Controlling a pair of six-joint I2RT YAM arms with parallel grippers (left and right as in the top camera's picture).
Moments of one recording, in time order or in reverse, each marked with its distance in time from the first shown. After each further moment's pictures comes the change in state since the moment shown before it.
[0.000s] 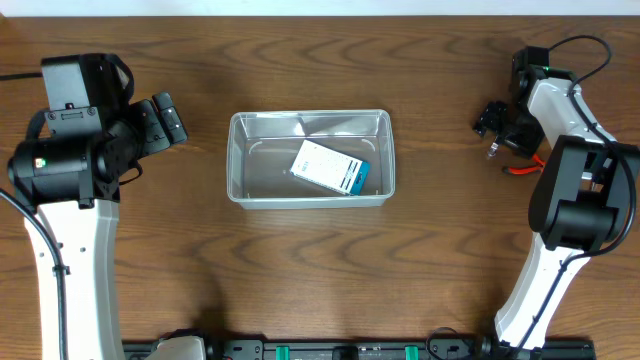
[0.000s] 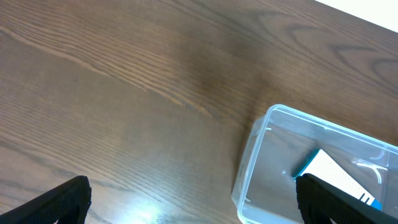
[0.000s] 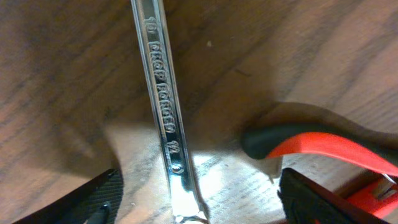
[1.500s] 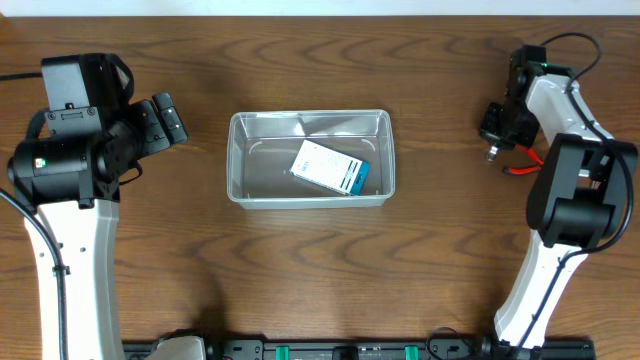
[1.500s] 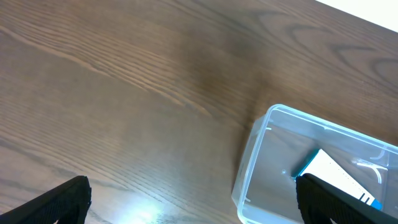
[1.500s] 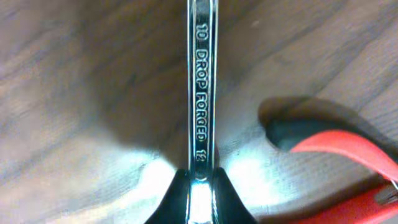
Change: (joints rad) left arm 0.000 0.000 0.000 0.000 0.000 0.000; right arm 0.017 0.016 0.058 -0.097 -0.030 -0.181
